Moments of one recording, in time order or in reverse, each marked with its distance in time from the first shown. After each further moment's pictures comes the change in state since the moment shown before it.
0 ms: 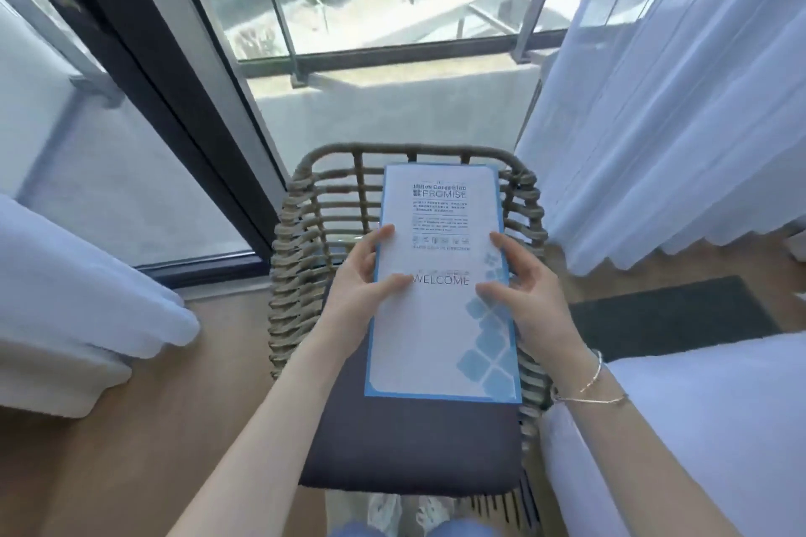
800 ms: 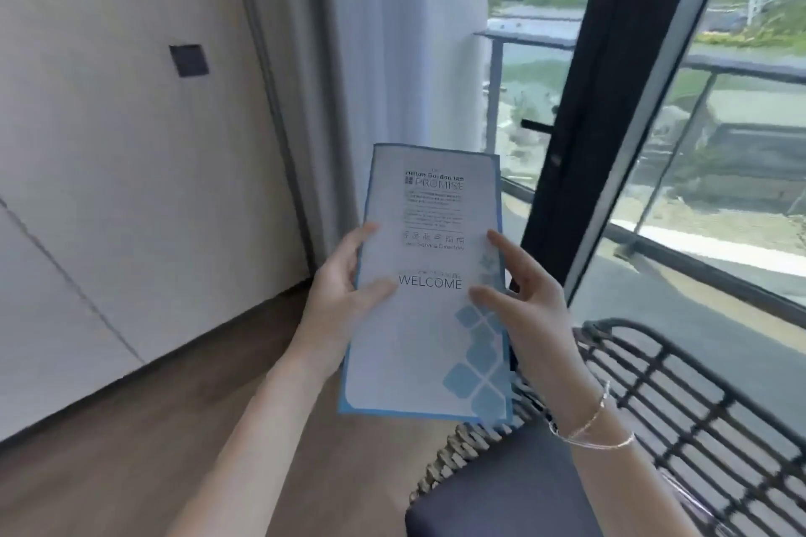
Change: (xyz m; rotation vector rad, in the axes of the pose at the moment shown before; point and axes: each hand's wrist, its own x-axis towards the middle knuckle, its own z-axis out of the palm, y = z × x) left_hand -0.323 0.163 -0.131 -0.003 0.948 0.588; right_hand -0.129 -0.152 0.290 0.015 -0.941 -0.241
